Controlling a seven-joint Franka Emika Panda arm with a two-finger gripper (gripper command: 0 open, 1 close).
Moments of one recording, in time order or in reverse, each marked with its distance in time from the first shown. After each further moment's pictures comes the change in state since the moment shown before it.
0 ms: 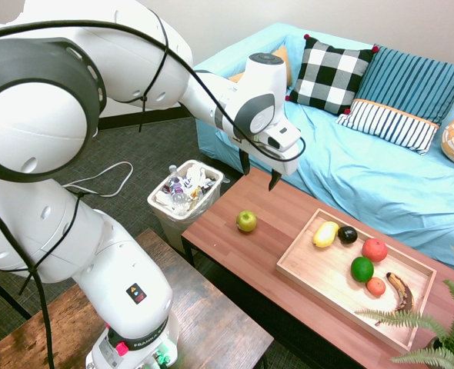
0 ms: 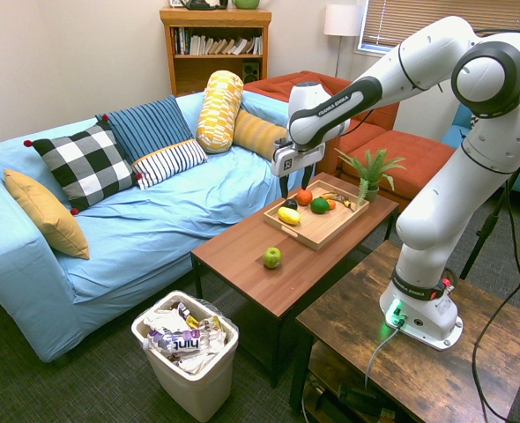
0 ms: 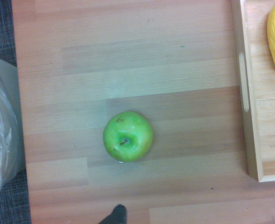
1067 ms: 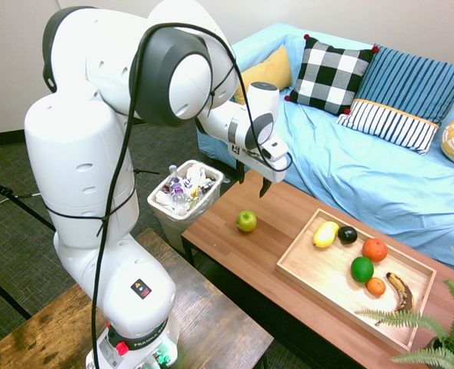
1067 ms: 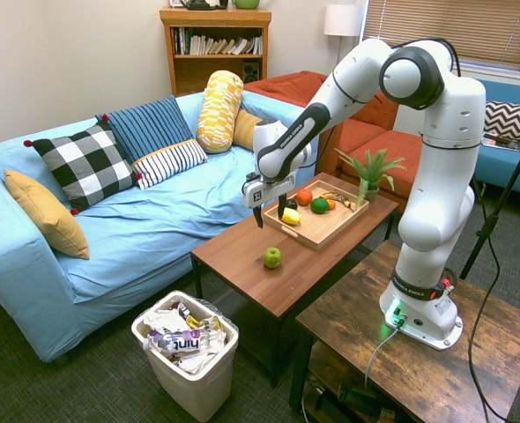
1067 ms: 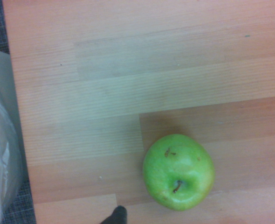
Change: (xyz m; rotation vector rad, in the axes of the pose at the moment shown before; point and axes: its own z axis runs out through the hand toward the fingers) arm -0.008 -0.089 0.122 -0.092 -0.060 0.025
